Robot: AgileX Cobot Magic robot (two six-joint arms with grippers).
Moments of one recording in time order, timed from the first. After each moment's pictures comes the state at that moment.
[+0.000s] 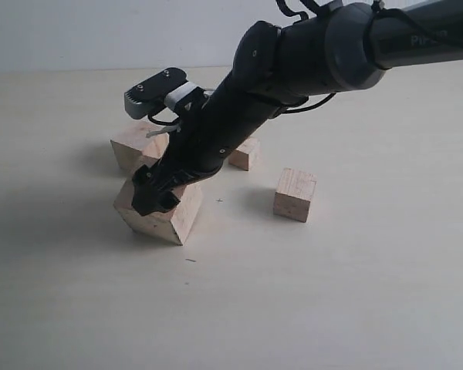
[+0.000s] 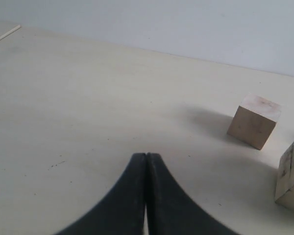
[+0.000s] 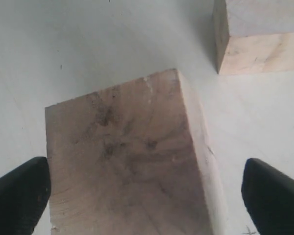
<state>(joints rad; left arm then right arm) 0.04 0.01 0.00 -0.06 0.37 -0.09 0.82 2.06 -1.38 0.65 0.60 -0.77</state>
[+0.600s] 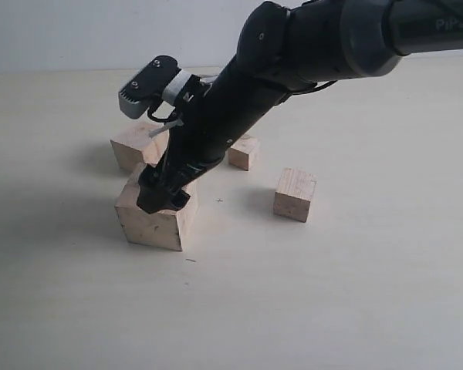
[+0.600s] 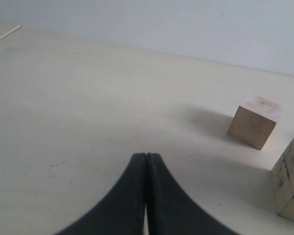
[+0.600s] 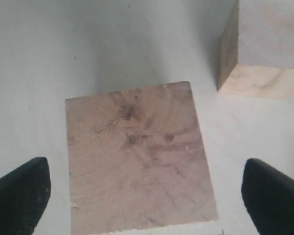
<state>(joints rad) 0.04 0.01 0.00 -0.06 0.37 -0.09 0.82 2.01 -1.38 0.63 0.63 -0.93</state>
